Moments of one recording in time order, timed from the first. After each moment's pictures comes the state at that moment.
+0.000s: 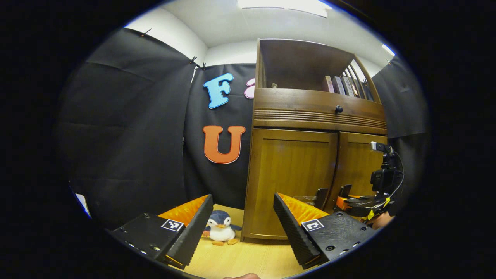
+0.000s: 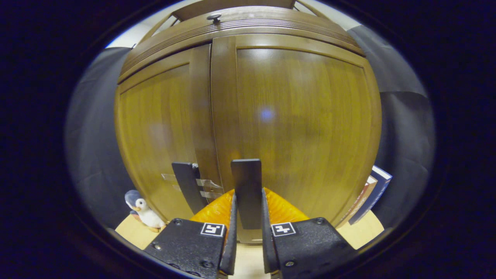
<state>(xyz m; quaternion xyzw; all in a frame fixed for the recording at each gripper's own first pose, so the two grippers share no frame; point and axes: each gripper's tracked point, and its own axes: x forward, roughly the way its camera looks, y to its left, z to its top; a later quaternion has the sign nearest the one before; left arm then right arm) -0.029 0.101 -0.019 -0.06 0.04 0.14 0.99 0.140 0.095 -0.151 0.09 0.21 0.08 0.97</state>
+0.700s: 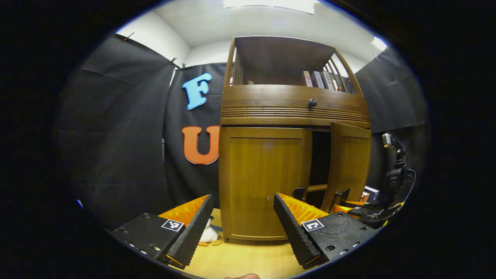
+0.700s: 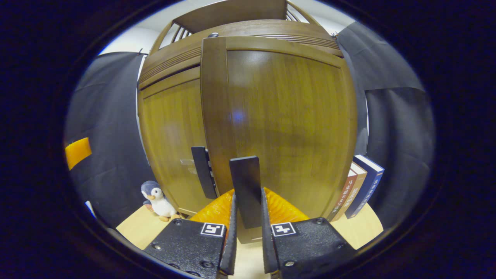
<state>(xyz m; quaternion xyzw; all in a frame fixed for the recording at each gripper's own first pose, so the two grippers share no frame) 0.003 0.028 -0.015 -0.03 0.04 0.07 1.00 0.064 0.060 -0.143 0.10 0.22 0.12 0.96</state>
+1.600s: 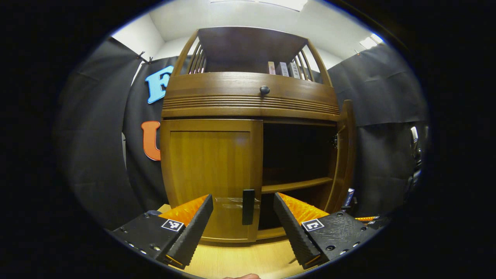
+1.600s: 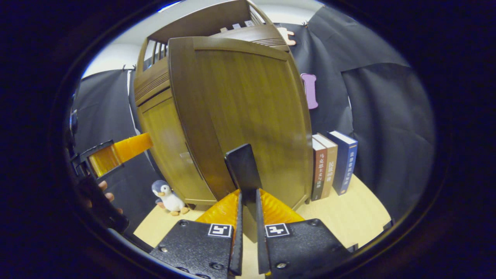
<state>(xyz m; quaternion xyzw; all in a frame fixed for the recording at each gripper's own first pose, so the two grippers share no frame) 0.044 -0.072 -0.024 -0.04 0.06 -0.04 1.00 -0.018 -0.010 -0.142 0.16 0.24 0.09 0.95</state>
